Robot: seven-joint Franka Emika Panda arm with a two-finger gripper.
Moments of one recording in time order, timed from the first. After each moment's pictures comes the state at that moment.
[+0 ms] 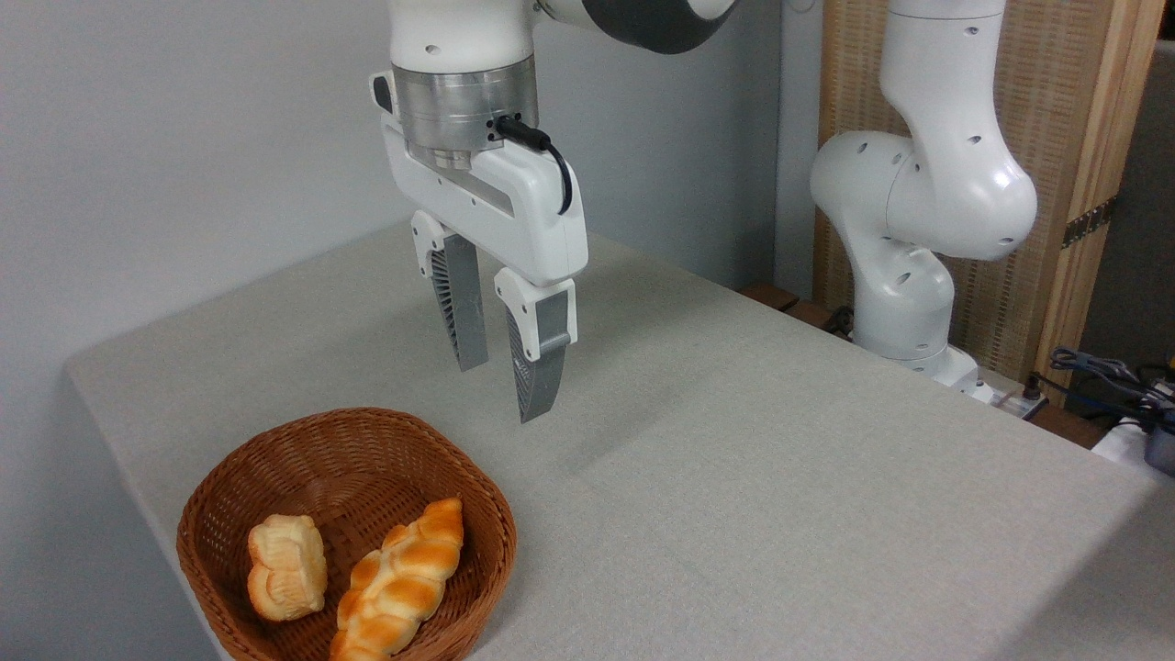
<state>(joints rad) 0.02 -0.08 0.01 -1.81 -0.06 1.80 0.85</state>
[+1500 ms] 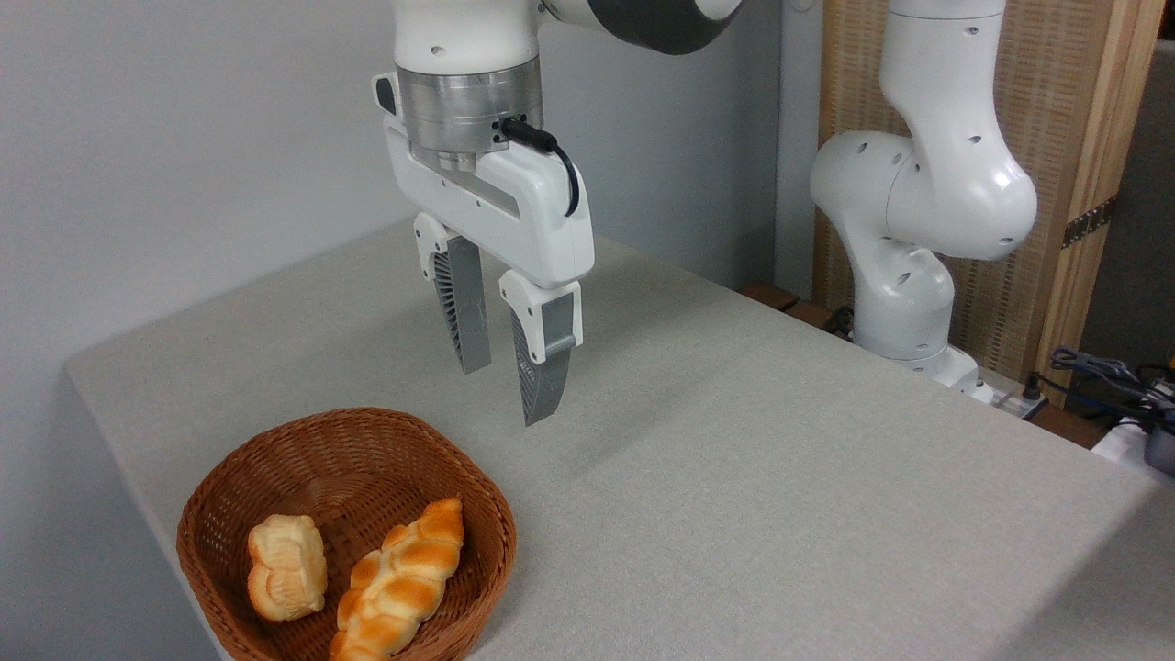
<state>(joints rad) 0.02 -0.08 0.01 -1.81 -0.06 1.80 0.85</state>
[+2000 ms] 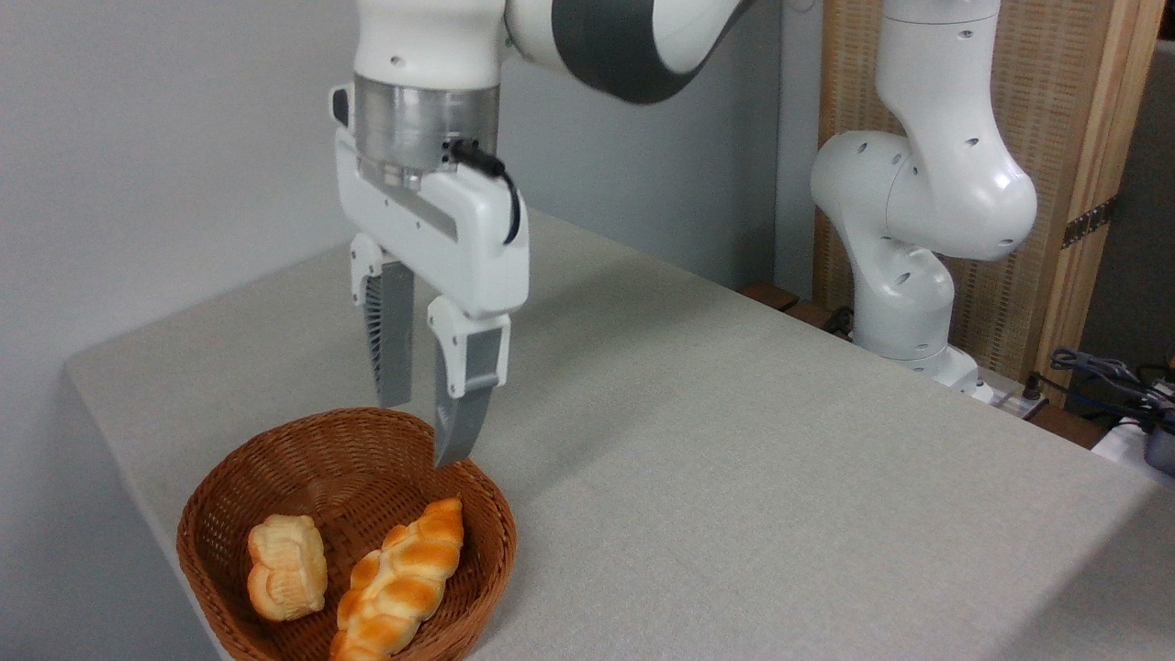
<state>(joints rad) 0.02 -0.02 0.00 -1.81 -0.07 2.05 0.85</state>
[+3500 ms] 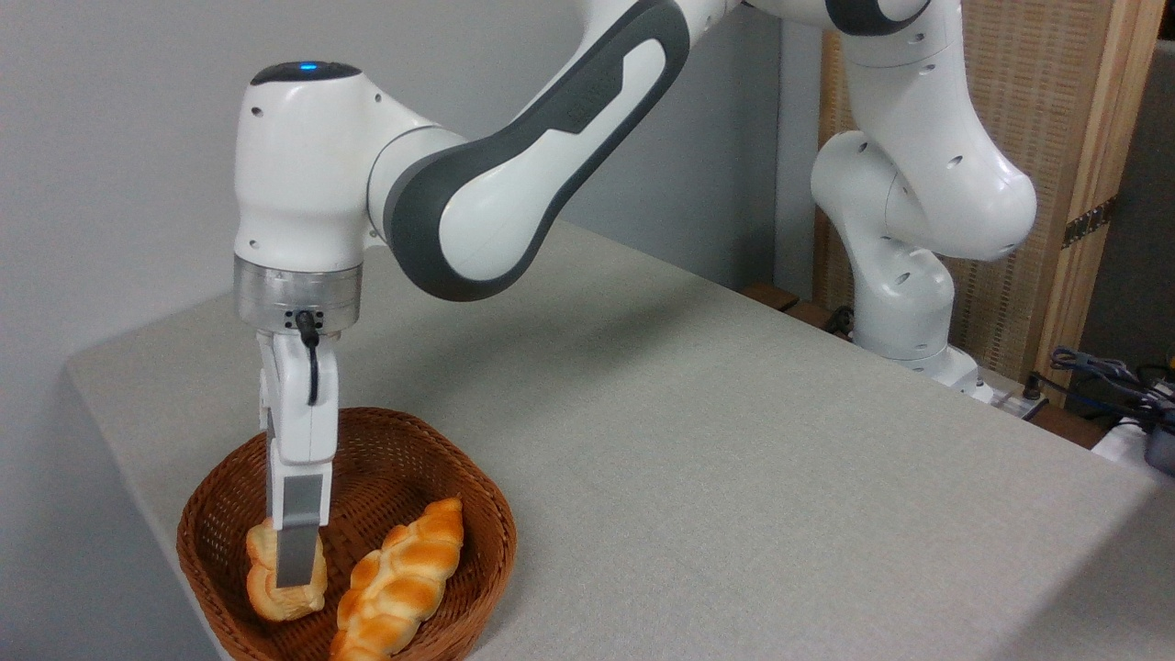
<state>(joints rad) 0.00 0.30 -0.15 -1.72 0.12 2.38 0.86</state>
